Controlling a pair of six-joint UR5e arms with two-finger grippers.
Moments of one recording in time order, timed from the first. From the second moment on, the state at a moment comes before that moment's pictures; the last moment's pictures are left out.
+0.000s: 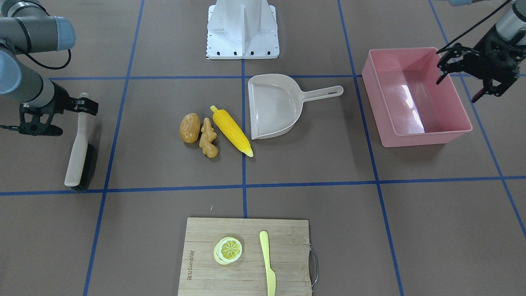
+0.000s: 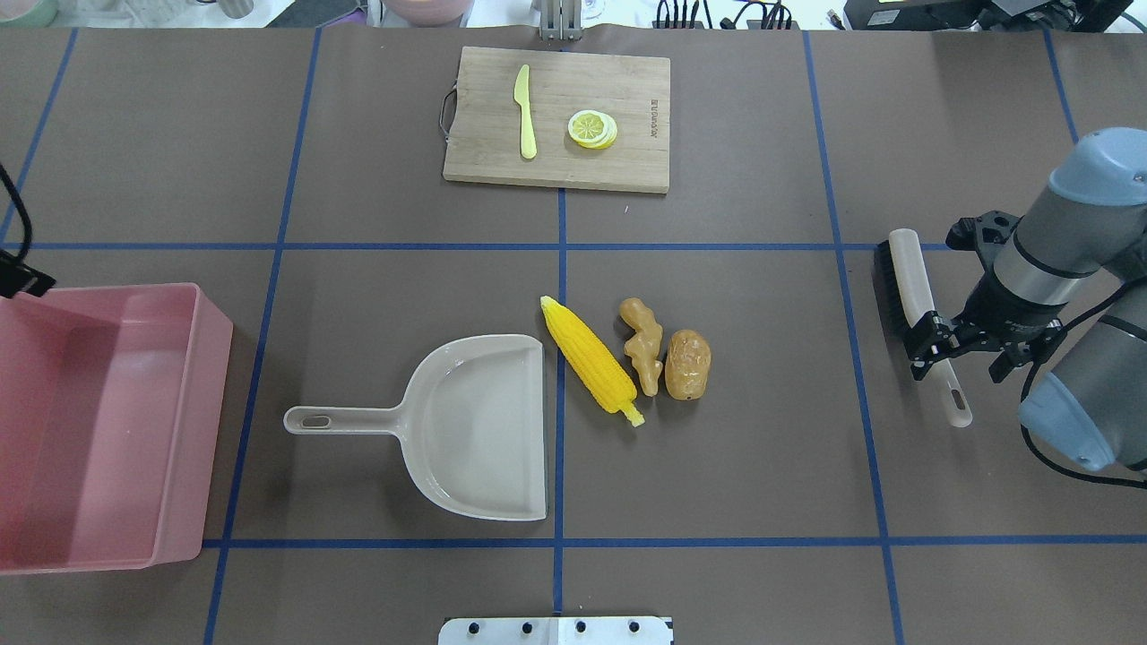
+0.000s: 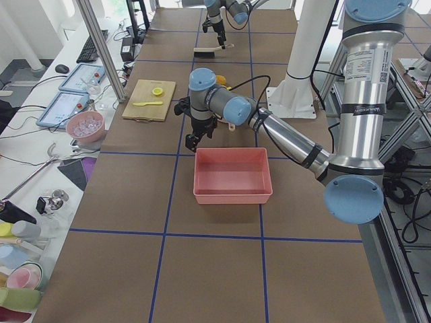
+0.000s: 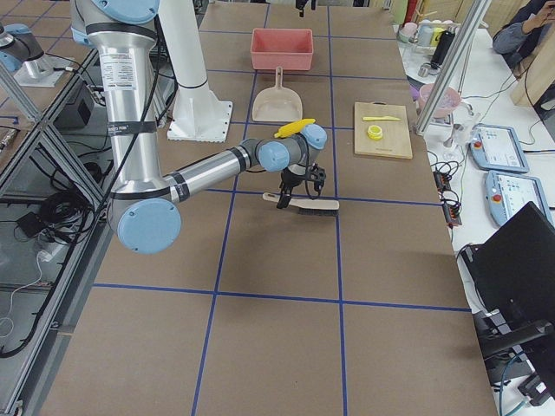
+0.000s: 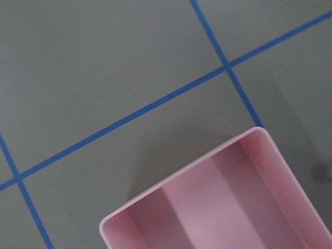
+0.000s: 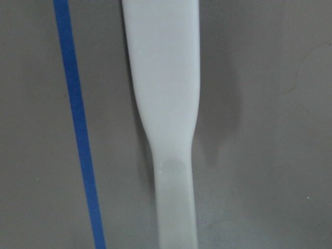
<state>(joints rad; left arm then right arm) -1.10 -1.63 -2.13 -1.49 -2.25 0.06 0.87 -1.49 1.86 -1.69 2.32 0.74</state>
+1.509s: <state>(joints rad) -0.55 -1.95 -2.01 -1.47 -1.90 0.24 0.92 -1.47 1.86 -1.69 2.32 0.68</state>
